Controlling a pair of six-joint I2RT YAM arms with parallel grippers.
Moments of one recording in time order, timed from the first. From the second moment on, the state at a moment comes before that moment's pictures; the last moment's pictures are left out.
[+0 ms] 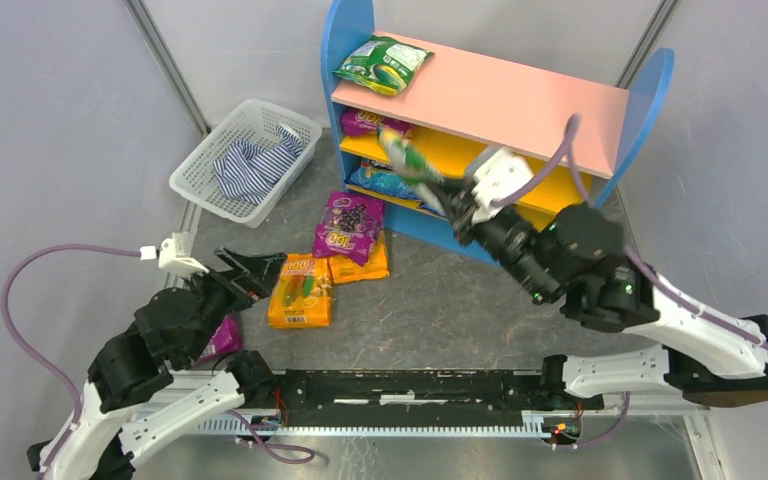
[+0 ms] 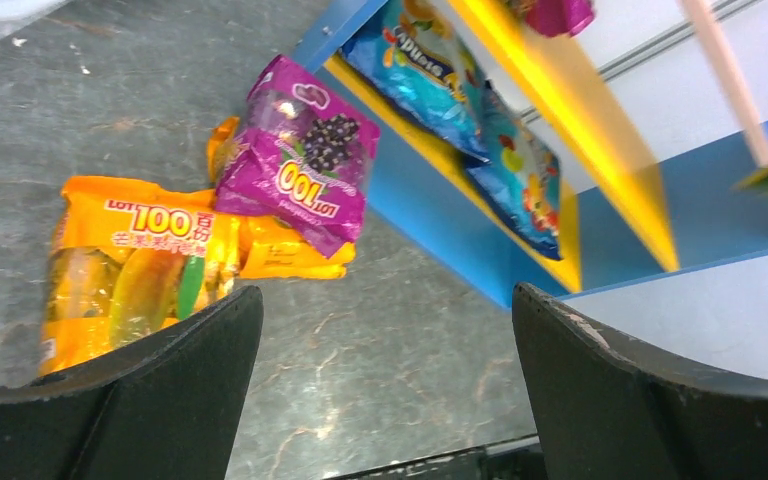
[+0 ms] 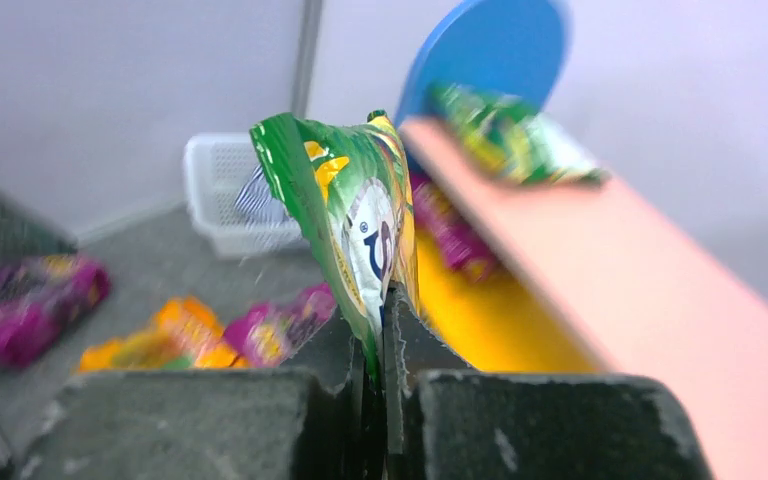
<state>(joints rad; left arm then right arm) -0.90 0.32 0.97 -0.88 -0.61 -0.91 1.31 1.04 1.43 -0.29 0.57 -0.31</state>
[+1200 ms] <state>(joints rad) -0.90 0.56 0.90 -0.89 -0.52 -0.69 0.62 1.56 1.87 -0.34 0.36 -0.91</state>
